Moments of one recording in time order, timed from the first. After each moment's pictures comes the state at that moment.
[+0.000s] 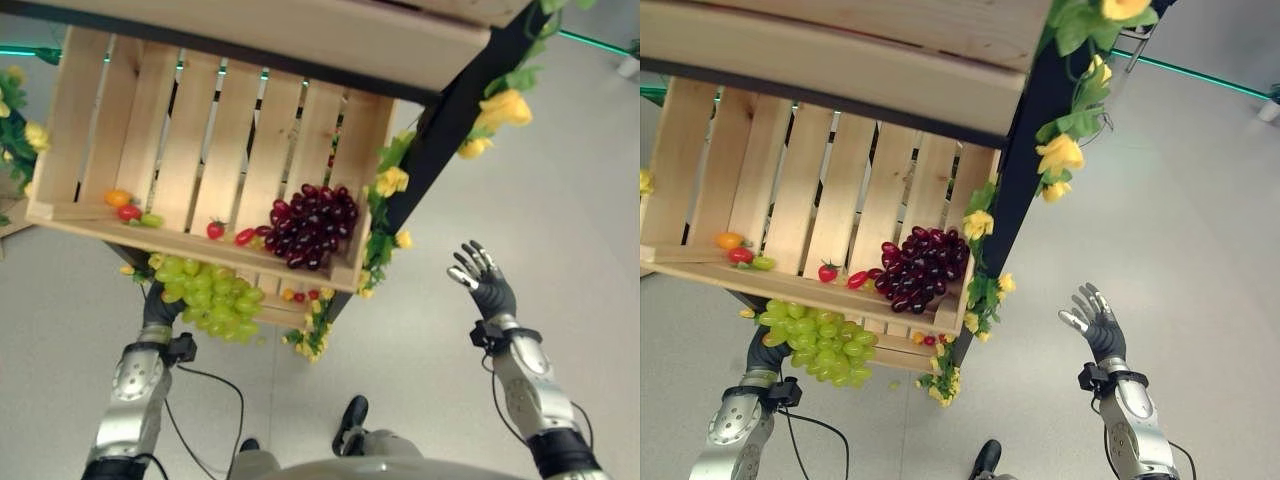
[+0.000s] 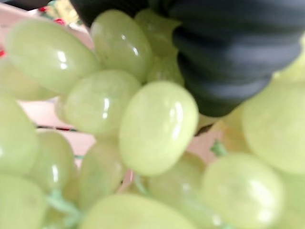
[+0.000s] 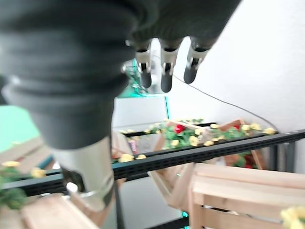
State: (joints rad) left arm 0.16 0.48 0.10 0.10 -0.32 -0.22 0.02; right arm 0.02 -0.30 -0.04 0.23 0.59 -0.15 0.06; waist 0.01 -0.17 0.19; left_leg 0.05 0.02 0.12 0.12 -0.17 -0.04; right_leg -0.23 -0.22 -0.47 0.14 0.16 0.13
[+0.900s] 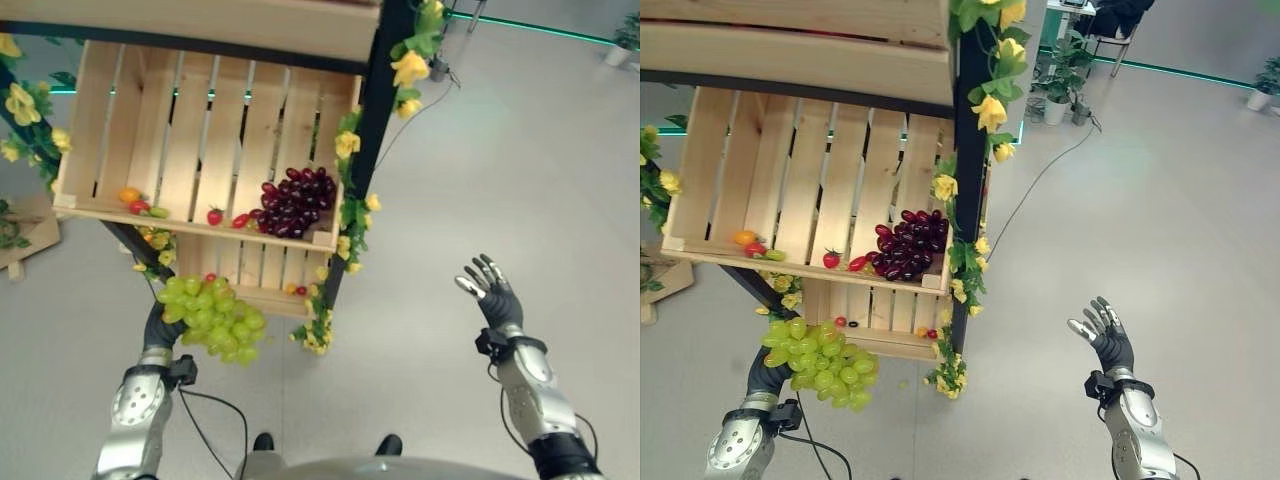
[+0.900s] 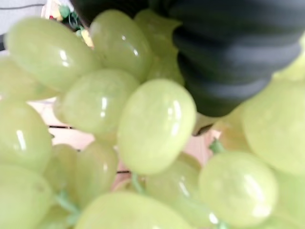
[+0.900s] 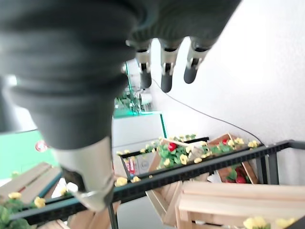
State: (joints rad) left arm 0.22 0.39 0.10 0.05 -0.33 -0.22 0.01; right arm 0.02 -0.33 -0.07 0.29 0.57 -0.14 0.03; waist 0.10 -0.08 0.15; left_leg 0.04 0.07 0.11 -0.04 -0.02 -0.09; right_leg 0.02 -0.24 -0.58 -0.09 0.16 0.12
